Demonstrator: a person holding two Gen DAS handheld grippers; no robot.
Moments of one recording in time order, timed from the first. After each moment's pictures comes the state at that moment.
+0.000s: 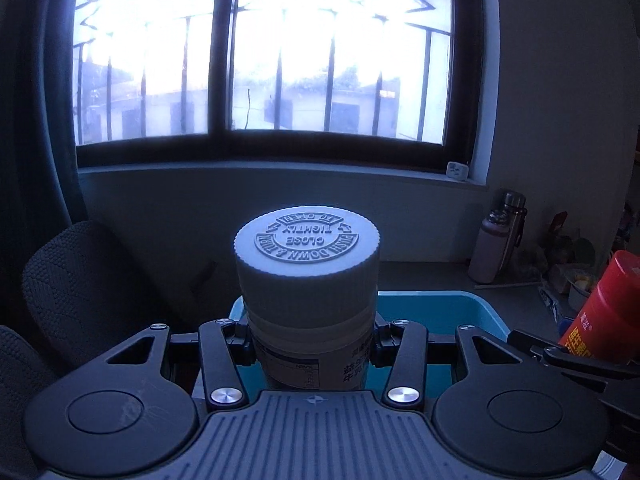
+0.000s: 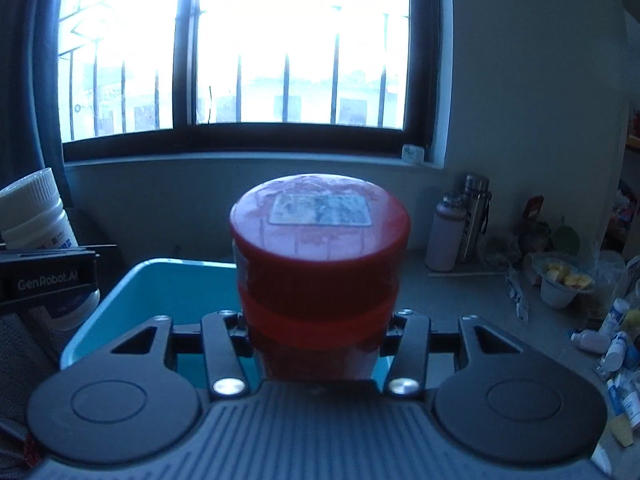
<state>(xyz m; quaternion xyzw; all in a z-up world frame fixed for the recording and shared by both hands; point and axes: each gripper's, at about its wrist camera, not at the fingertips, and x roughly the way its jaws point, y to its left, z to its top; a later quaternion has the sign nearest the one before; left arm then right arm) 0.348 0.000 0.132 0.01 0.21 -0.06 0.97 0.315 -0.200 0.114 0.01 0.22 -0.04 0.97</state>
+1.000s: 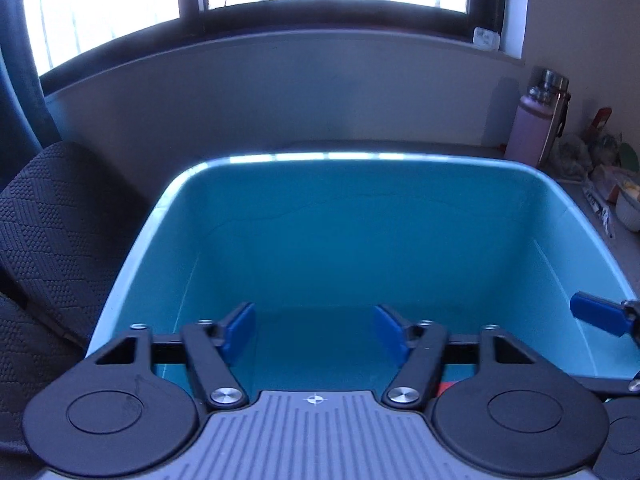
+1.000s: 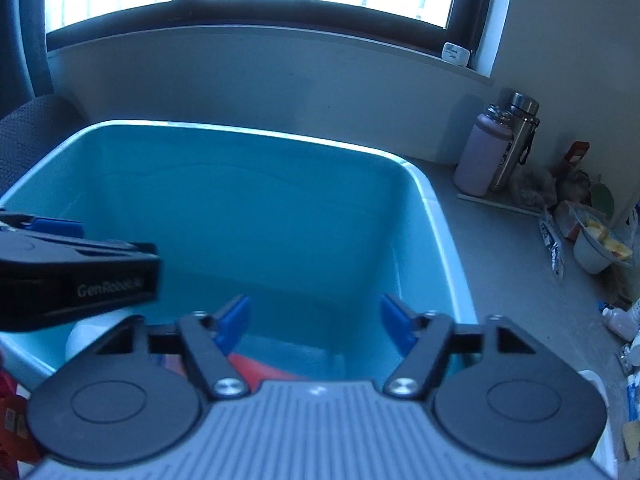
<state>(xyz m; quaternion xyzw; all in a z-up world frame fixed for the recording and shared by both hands) 0.435 -0.022 0.043 0.04 0.36 -0.04 0.93 0.383 -0.182 0.031 -0.05 0.36 -0.03 0.93</state>
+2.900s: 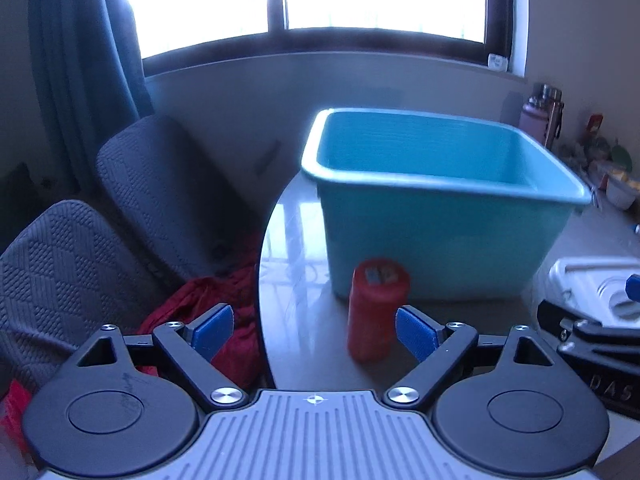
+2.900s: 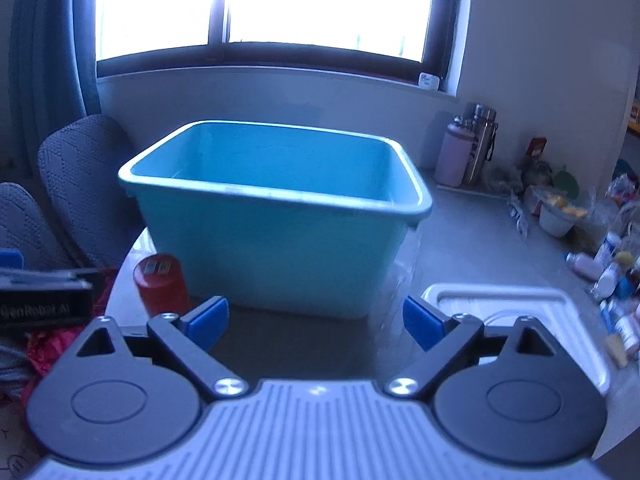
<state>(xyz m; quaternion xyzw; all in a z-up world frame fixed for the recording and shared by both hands) 0.206 0.050 0.039 0.04 0.33 0.02 0.94 0.192 -0.145 0.036 -0.02 0.30 -0.02 0.95</state>
